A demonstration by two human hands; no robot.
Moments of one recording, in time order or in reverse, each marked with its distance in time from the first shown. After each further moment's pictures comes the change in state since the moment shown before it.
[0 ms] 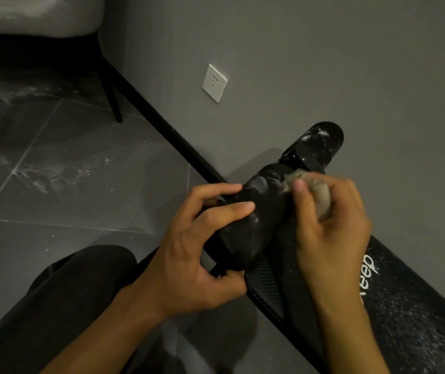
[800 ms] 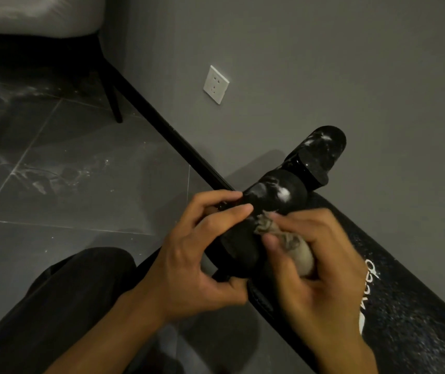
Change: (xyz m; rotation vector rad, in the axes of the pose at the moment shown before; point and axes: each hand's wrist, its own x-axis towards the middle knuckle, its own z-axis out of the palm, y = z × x) left_hand -0.001 -0.006 -0.002 0.038 0.013 0.035; right_hand -0.027 -0.015 -0.008 0.069 -0.177 -0.250
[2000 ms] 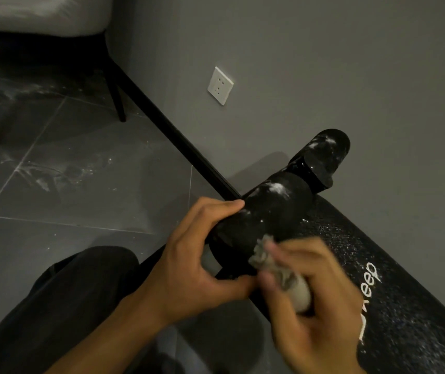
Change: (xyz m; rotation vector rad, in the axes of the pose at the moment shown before) left_hand -0.006 0.002 -0.002 -0.171 0.028 -0.176; right_hand -0.021 -0.012 0.003 0.113 -0.012 0.007
